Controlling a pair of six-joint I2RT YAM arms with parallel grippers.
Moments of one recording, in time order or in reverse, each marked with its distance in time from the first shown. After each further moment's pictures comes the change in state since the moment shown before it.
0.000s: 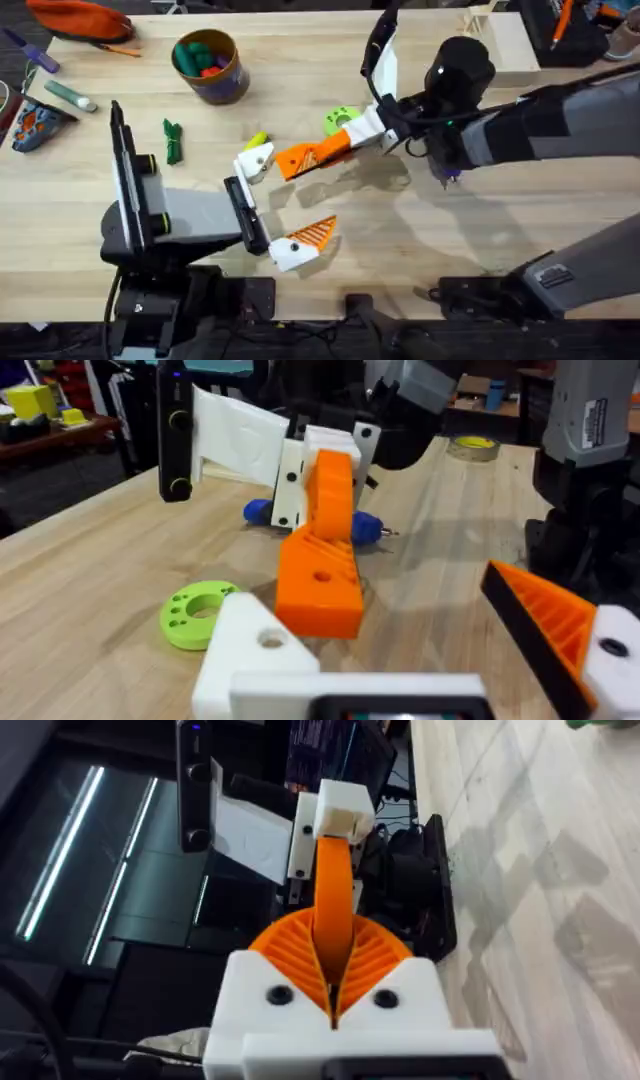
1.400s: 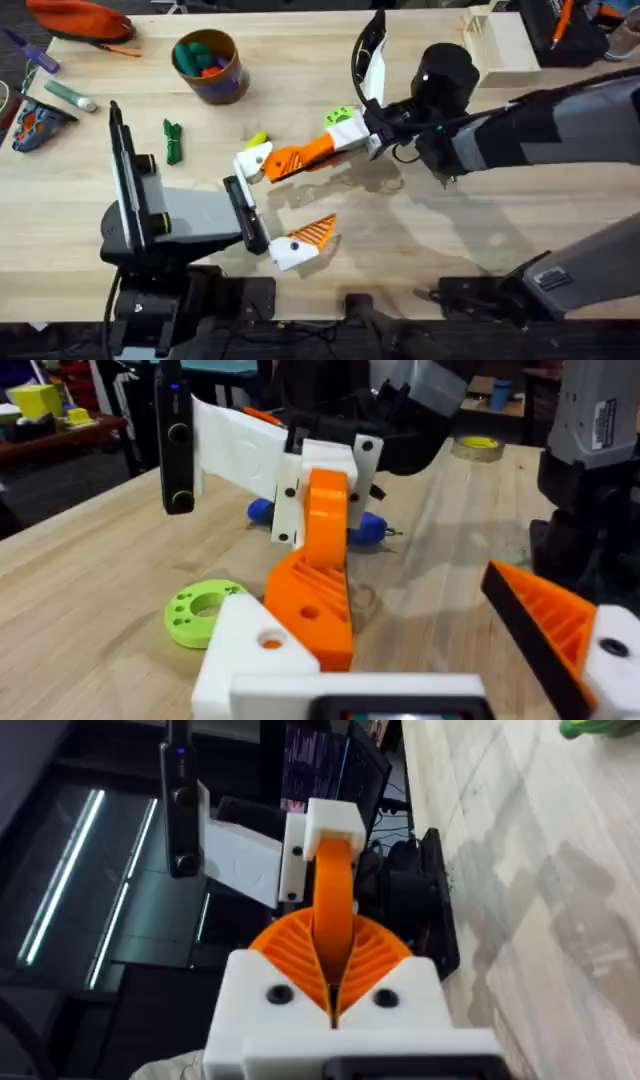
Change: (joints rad) left arm 0.000 0.000 0.000 0.001 -0.005 0.000; right arm 0.065 0.000 0.002 -0.042 0.110 -0.006
